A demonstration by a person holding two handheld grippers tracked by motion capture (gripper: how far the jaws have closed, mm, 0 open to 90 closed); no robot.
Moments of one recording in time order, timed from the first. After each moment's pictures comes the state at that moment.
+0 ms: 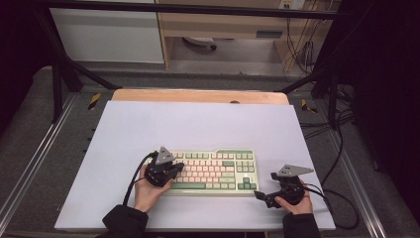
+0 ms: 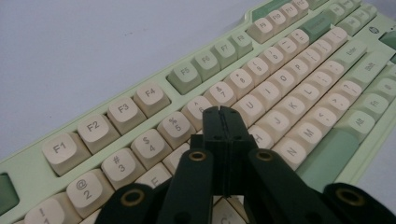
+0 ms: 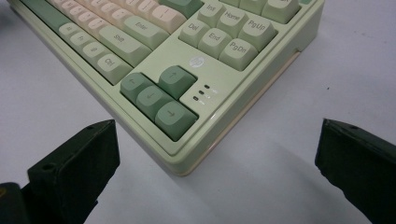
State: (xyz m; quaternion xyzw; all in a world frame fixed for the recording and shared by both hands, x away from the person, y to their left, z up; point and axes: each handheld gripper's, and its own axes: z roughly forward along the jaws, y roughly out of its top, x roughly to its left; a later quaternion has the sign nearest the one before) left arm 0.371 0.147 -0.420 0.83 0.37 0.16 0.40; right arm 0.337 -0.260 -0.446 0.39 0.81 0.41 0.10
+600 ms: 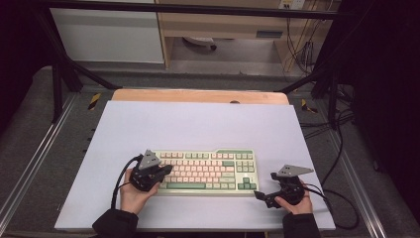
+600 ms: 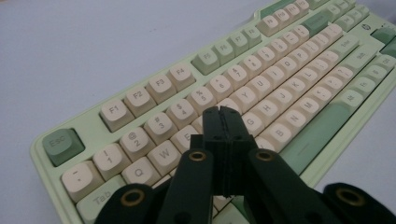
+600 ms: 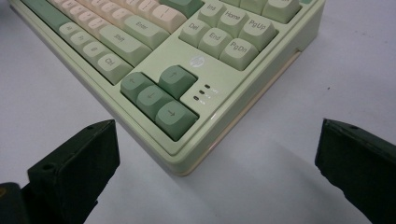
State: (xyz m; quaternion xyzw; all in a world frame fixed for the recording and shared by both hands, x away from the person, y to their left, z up) left arm 0.353 0.181 -0.409 0.82 0.37 0.17 0.41; right arm 0.337 -0.260 -0.446 0.39 0.82 0.41 0.10
